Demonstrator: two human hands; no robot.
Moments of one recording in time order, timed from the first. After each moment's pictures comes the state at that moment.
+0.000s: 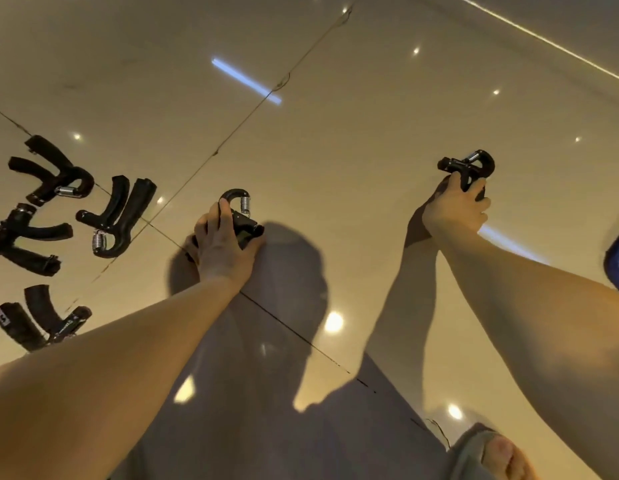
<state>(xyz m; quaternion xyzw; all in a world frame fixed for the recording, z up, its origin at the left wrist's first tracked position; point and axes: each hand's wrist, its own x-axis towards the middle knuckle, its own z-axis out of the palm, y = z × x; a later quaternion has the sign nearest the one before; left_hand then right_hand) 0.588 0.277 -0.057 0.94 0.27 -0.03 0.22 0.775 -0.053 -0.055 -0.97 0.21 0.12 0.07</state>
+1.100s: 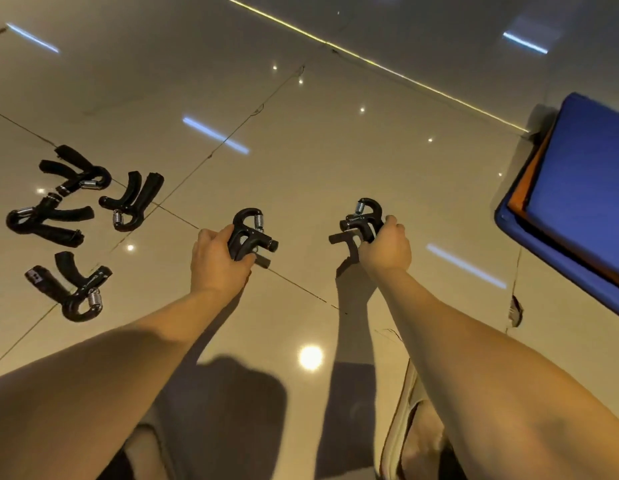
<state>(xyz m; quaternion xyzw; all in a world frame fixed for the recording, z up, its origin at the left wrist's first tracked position) 0.454 0.236 0.030 0.92 0.20 0.02 0.35 0.547 -0.030 0.035 -0.96 0.15 0.05 0.21</state>
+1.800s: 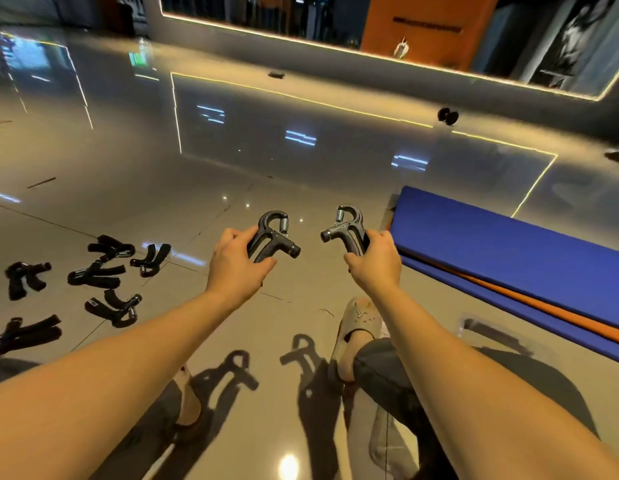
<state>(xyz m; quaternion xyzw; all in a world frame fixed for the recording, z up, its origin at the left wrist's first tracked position) 0.206 0.159 0.277 0.89 -0.01 0.17 0.42 0.227 -0.087 0.293 -0.94 0.10 -0.19 0.28</state>
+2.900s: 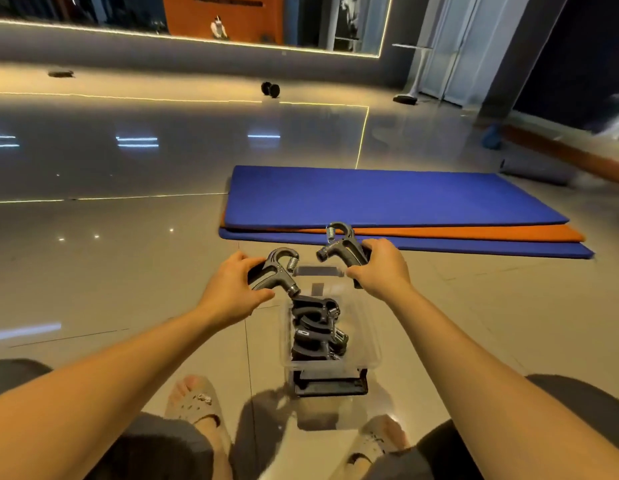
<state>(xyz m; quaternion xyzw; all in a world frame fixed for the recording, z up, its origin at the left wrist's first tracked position) 0.120 -0.162 0.291 0.87 -0.34 -0.01 0.36 -0.006 -0.401 0.332 -0.90 0.31 -0.15 0.25</state>
